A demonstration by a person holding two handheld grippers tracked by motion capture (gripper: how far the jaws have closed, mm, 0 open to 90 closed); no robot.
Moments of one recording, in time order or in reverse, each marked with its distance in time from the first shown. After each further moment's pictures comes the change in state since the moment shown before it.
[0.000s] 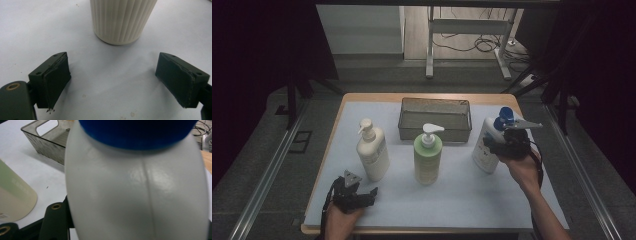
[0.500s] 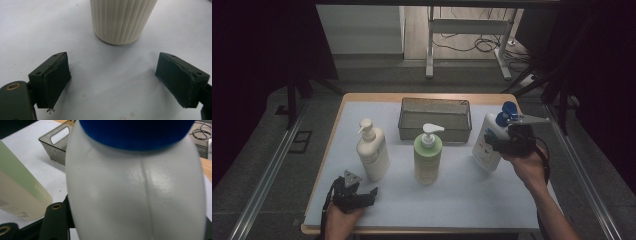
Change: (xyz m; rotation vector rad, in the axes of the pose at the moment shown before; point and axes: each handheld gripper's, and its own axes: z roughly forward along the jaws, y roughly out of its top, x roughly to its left) left arm 0.000 0.000 0.000 -0.003 0.000 -0.003; right arm 0.006 0.020 -0.025 -0.013 0.037 -0.006
